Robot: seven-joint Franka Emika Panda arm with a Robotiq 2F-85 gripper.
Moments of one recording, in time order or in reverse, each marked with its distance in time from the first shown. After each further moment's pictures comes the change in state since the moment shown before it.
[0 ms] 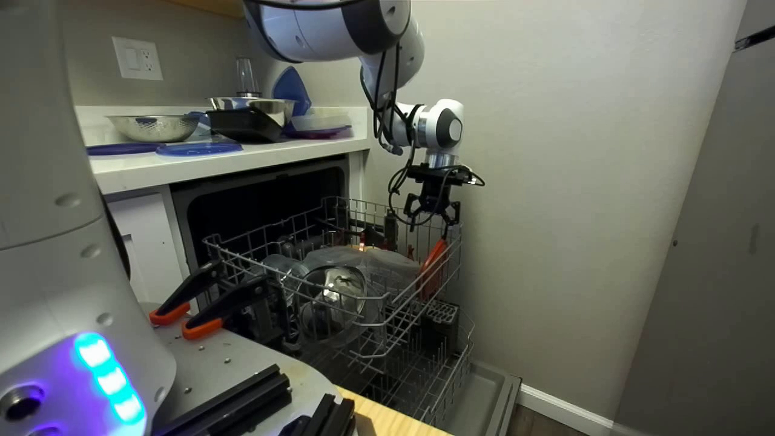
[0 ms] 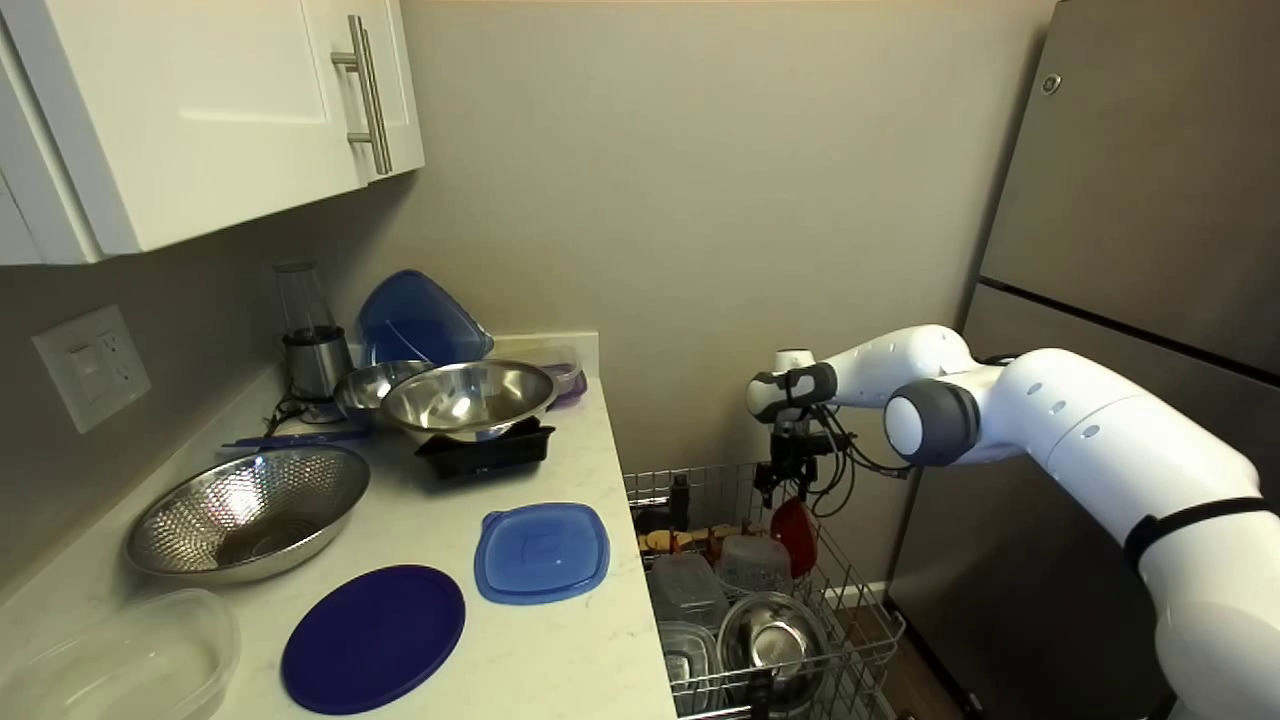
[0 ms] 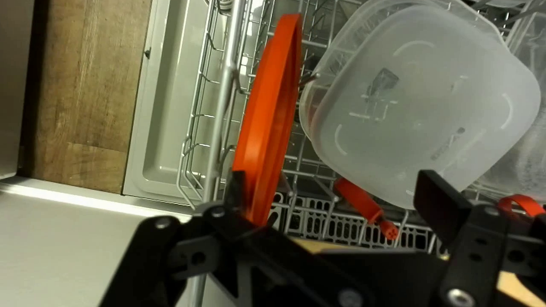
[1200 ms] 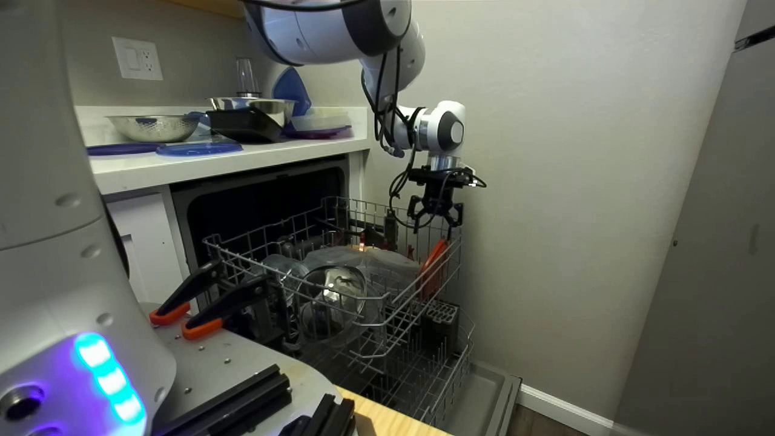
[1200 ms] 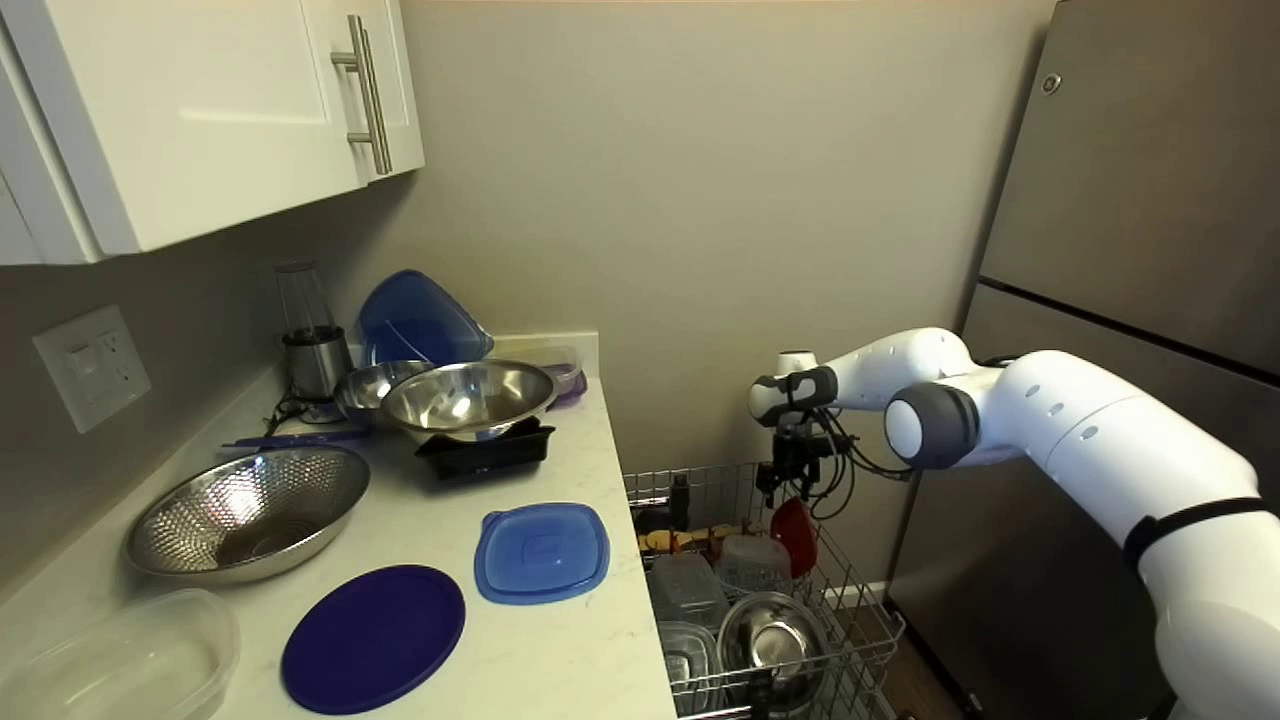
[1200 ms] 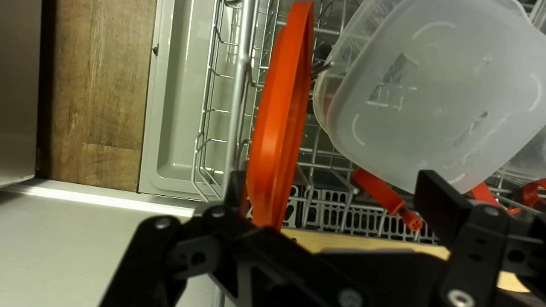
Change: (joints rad) arm 0.000 0.010 -0.016 -0.001 0.002 0.038 0.042
